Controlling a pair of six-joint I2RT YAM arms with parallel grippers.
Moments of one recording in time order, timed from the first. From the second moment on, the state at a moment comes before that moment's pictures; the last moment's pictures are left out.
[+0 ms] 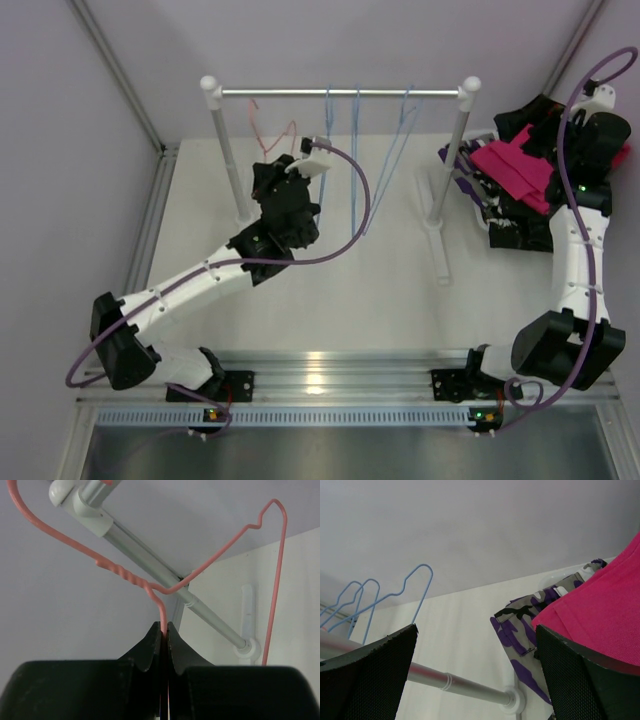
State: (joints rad) left arm -0.93 1.36 1.24 0.20 -1.27 0.79; right arm -0.31 1.34 1.40 -0.14 -0.45 0.40
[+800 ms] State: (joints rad) left arm -0.79 1.63 1.51 0.15 -1.15 0.72; right arm -0.31 1.34 1.39 -0.14 -0.50 0.37
